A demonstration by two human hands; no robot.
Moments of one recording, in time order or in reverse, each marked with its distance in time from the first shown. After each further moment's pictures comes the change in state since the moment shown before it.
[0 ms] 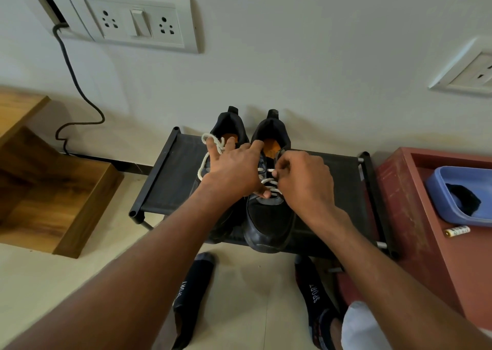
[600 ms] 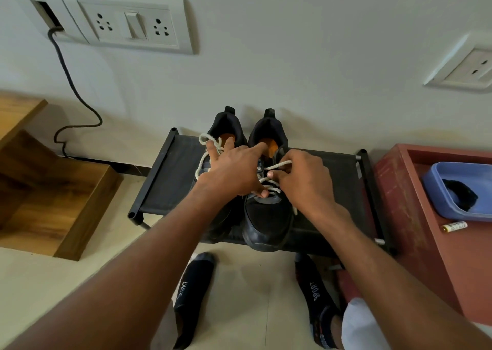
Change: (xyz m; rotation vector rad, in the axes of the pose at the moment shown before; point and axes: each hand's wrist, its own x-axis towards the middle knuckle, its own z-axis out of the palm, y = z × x) left_hand 0.004 0.000 0.001 -0.042 -0.029 0.040; right_hand 0.008 0.013 0.005 0.056 -0.044 0.092
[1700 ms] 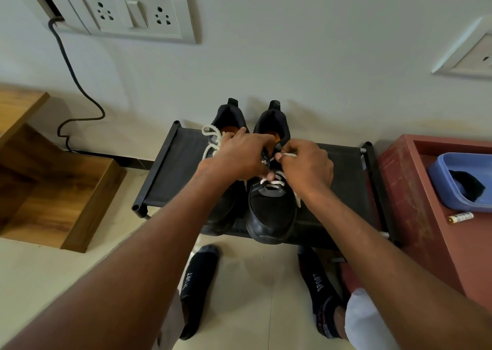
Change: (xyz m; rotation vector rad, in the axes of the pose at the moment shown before) left_hand 0.009 -0.005 -0.005 -0.097 0.027 0.098; right_hand 0.008 -0.005 0.011 0.133 0.140 0.117
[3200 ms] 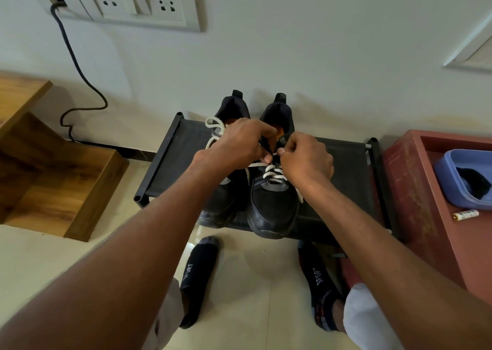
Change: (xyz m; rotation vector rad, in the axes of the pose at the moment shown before) left_hand 0.002 -0.011 -0.002 -0.224 0.081 0.060; right_hand -0.004 -0.009 0.003 -0.127 -0.082 0.073
